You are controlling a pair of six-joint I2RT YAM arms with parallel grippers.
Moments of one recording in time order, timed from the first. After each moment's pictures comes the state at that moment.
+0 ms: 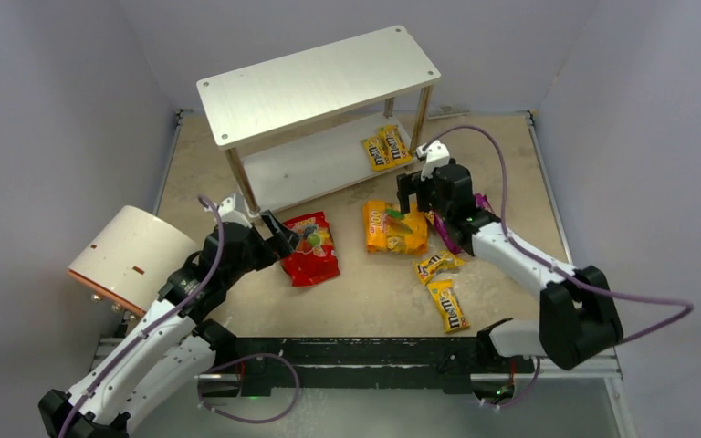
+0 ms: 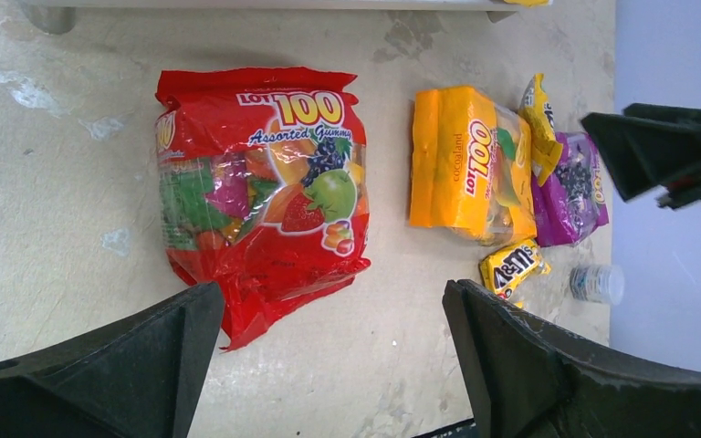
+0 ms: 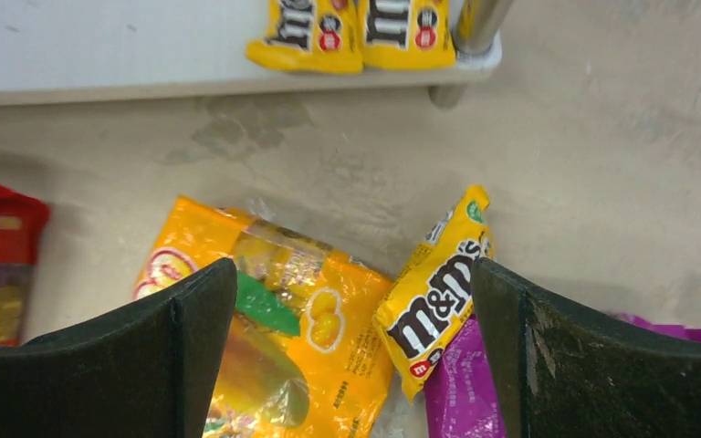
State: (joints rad) left arm -0.56 0.65 0.61 -0.48 -0.16 -0.87; right arm 0.42 1.29 0.78 0.10 0.05 0.02
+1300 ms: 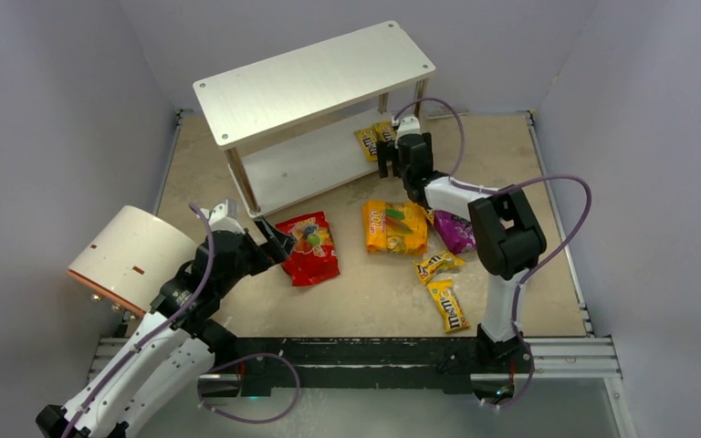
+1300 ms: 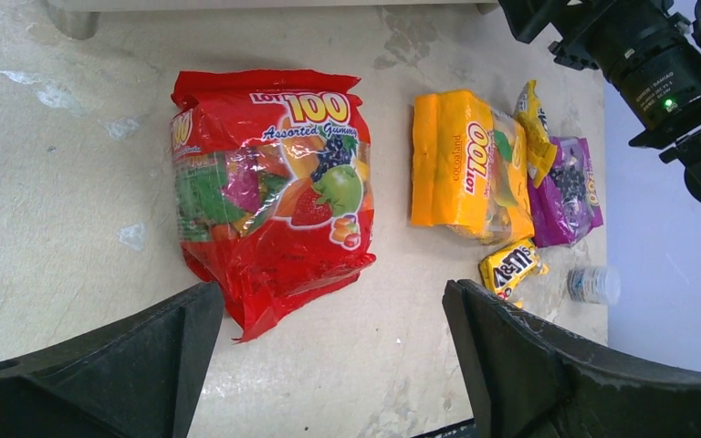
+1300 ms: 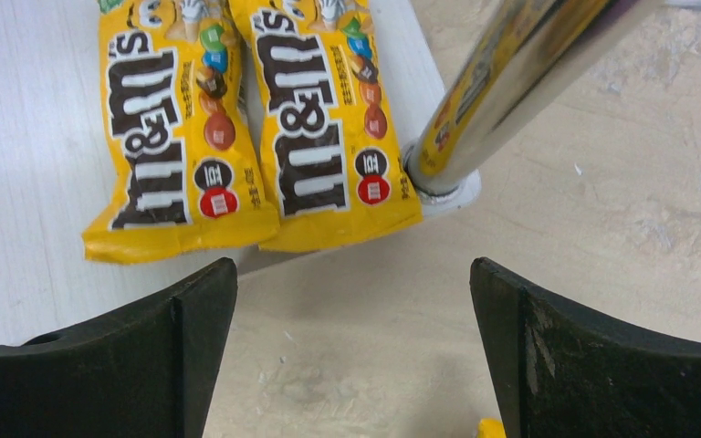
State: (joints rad) left arm -0.56 0.56 0.58 -0.52 -0.17 -0.87; right arm 0.42 1.97 1.25 0.27 0.29 0.05
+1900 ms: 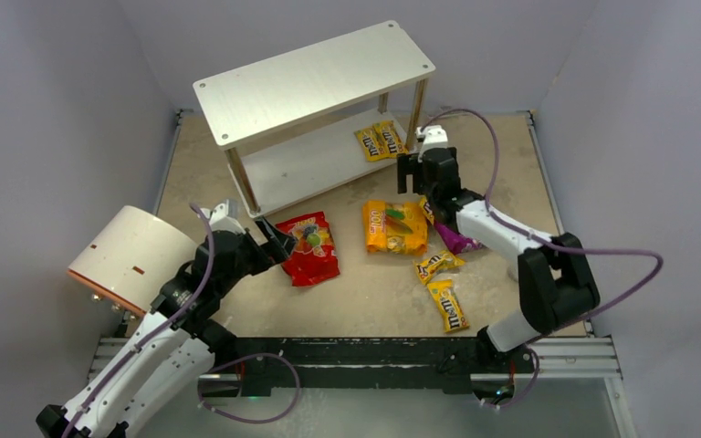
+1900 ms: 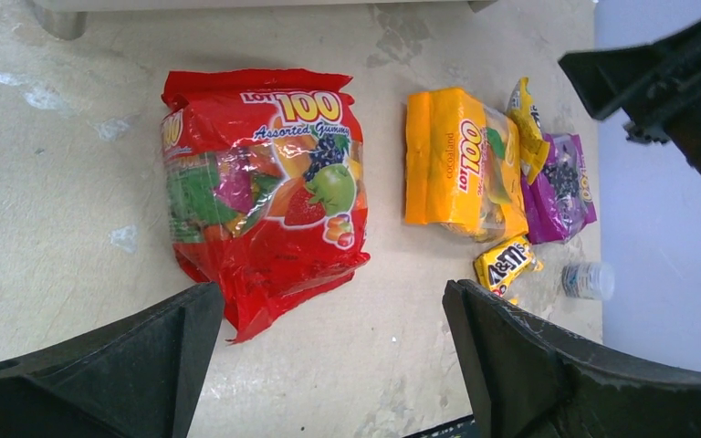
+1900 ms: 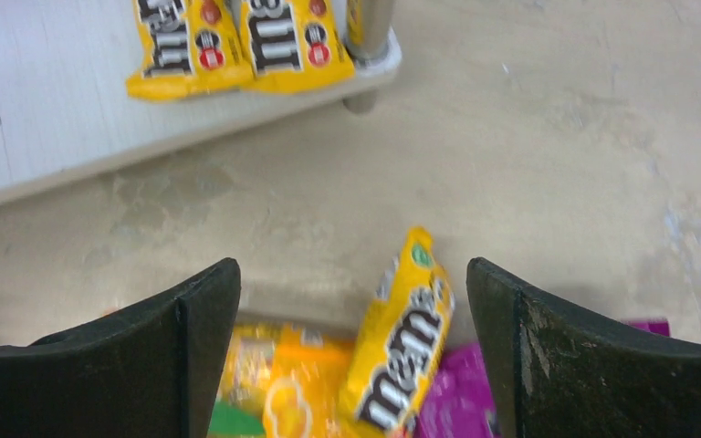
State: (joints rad) left arm -0.56 0.55 0.57 -0.51 -0.16 -0.87; right arm 0.42 1.59 0.98 0.13 0.29 0.10
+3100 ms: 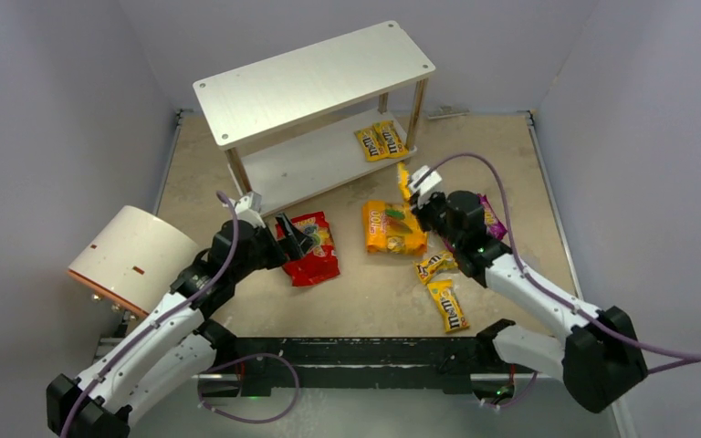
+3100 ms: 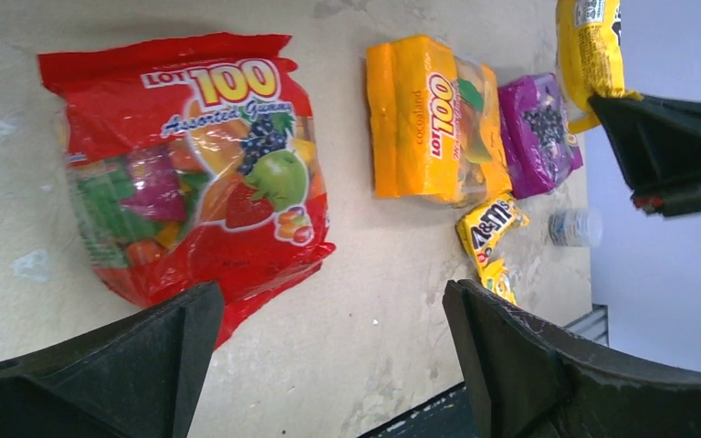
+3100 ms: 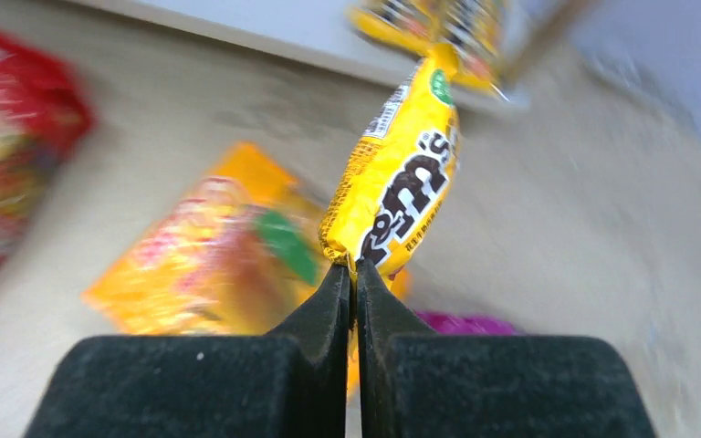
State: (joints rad) left arm -0.56 0.69 0.54 -0.34 -0.02 -0.83; right arm 0.45 1.15 0.63 0.15 0.01 -0.17
